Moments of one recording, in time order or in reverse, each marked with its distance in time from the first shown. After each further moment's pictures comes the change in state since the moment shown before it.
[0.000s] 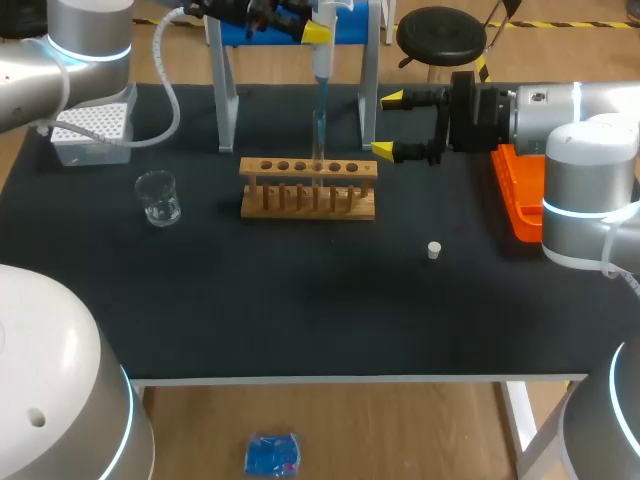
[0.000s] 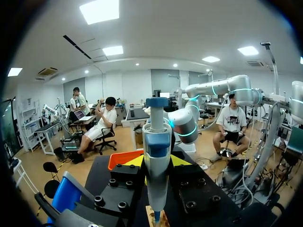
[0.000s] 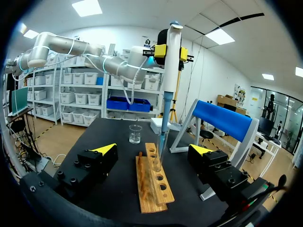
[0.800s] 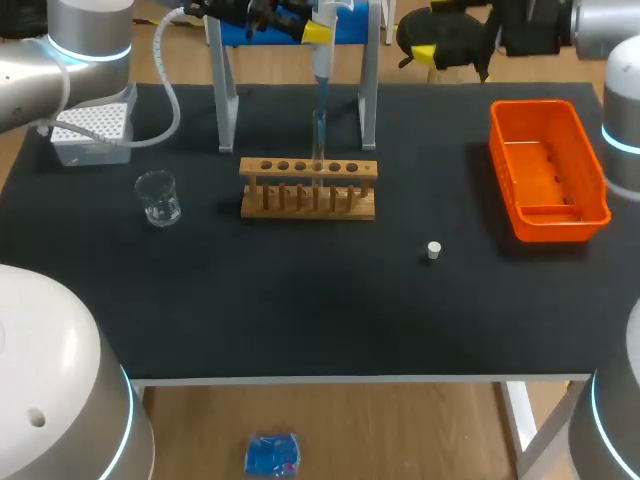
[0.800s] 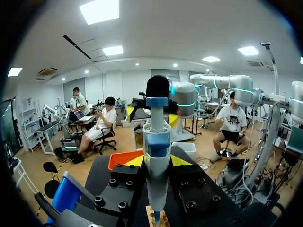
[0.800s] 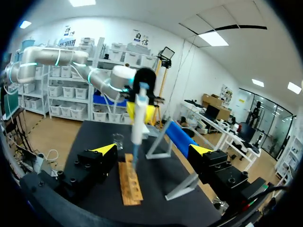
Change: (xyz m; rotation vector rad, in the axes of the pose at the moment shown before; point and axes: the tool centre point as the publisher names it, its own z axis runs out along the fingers) left arm 0.000 0.000 0.000 0.000 0.000 0.000; right arm -0.043 0.147 -0.072 0.100 -0.115 -0.063
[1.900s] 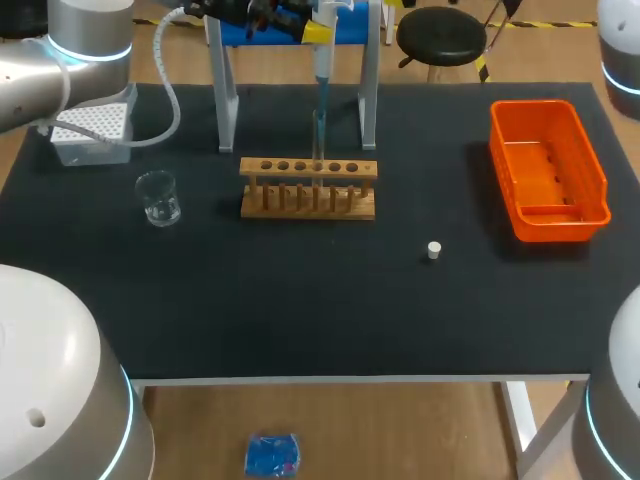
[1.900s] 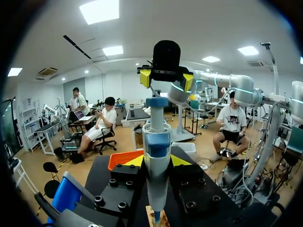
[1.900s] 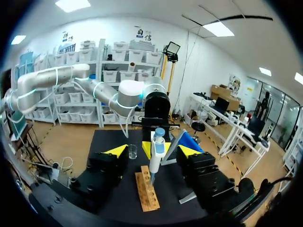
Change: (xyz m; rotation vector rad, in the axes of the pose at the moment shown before) left arm 0.000 0.000 0.000 0.000 0.000 0.000; right arm 0.016 0.085 0.023 0.100 0.068 0.102
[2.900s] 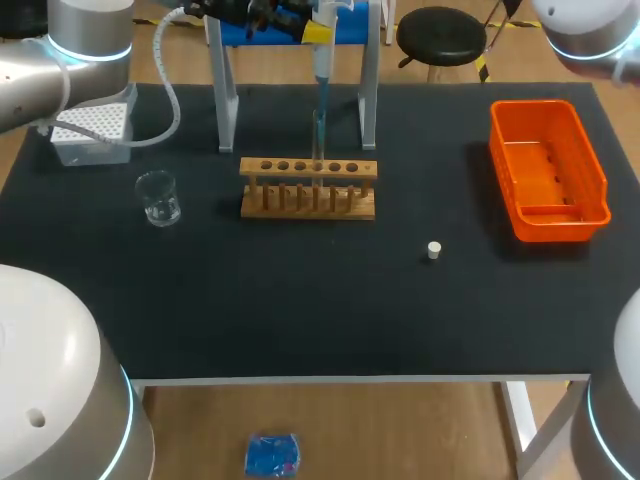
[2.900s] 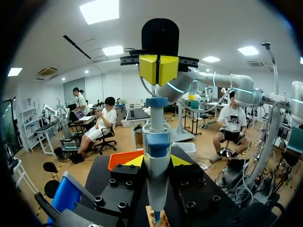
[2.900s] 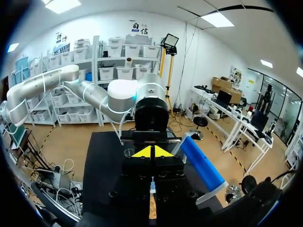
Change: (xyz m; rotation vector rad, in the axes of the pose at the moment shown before) left arm 0.000 0.000 0.000 0.000 0.000 0.000; right arm -0.013 0.026 0.060 0.049 0.014 0.026
